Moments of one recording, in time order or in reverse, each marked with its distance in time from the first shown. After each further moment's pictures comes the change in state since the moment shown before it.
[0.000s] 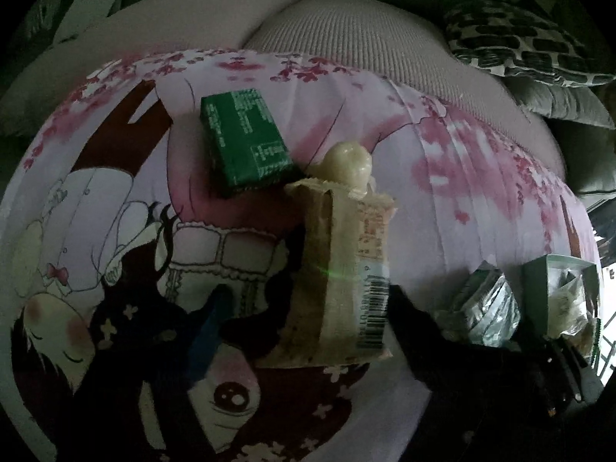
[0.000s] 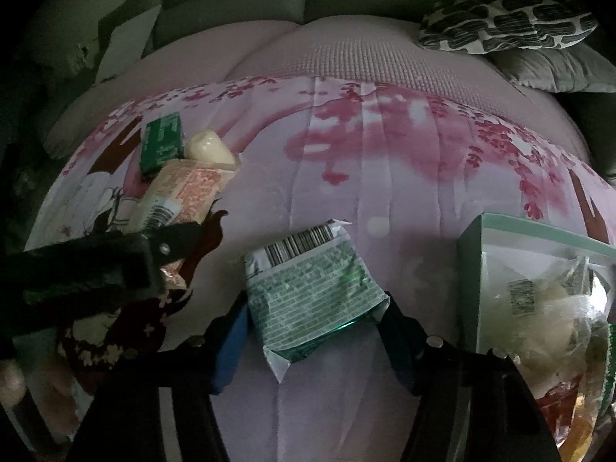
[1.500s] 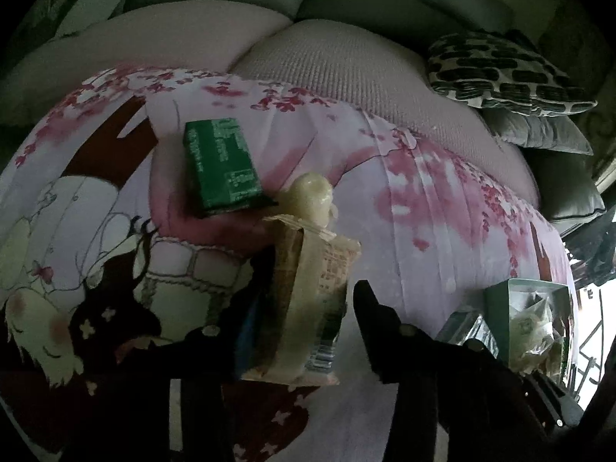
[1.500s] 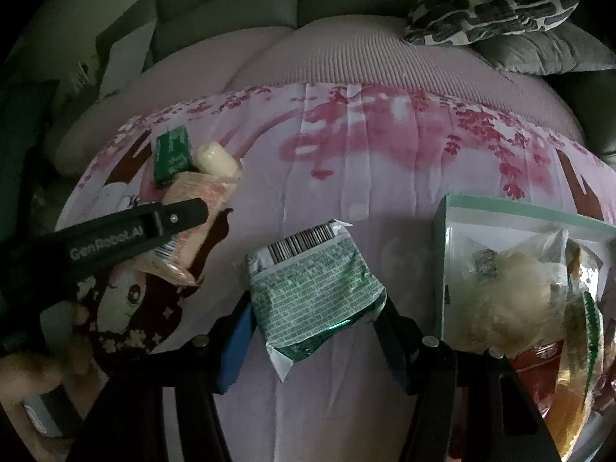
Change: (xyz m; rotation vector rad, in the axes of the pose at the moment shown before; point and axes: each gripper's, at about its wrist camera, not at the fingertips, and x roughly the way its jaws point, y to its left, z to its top) left arm -0.011 -0.005 -0.004 -0.038 -0.092 -0.096; right arm -0.022 -0.016 -0.007 0.053 0.011 0.059
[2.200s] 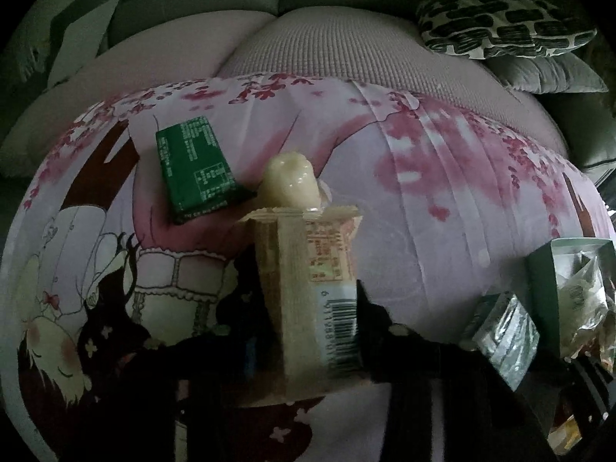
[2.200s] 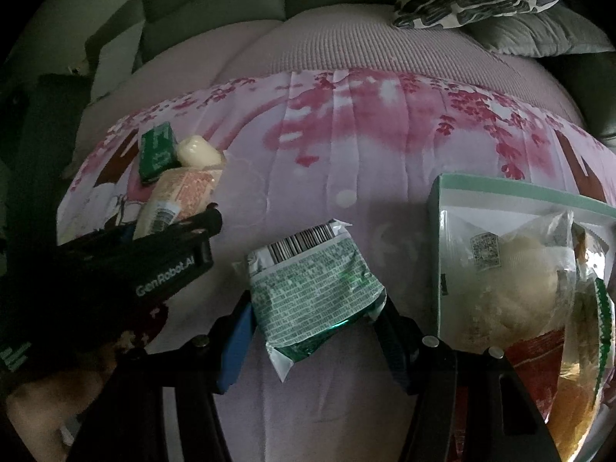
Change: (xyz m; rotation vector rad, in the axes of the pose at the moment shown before) left arm 0.021 -0.029 -0.004 0.151 0.028 0.164; right arm 0.008 -0.004 0.001 0.030 0.028 -0.008
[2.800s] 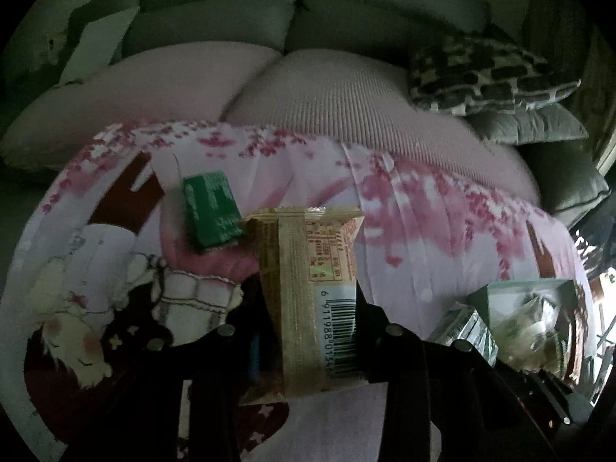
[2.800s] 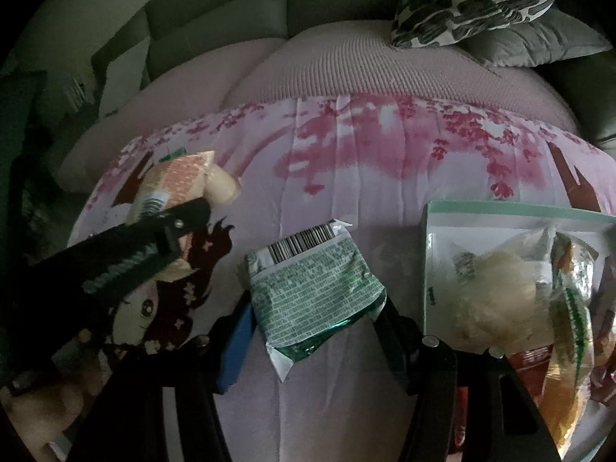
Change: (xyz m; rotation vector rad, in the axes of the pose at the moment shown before) left arm -0.064 0.006 0.012 -0.087 -0.129 -0.068; right arm -0.031 -0.005 0.001 0.026 -0.069 0.047
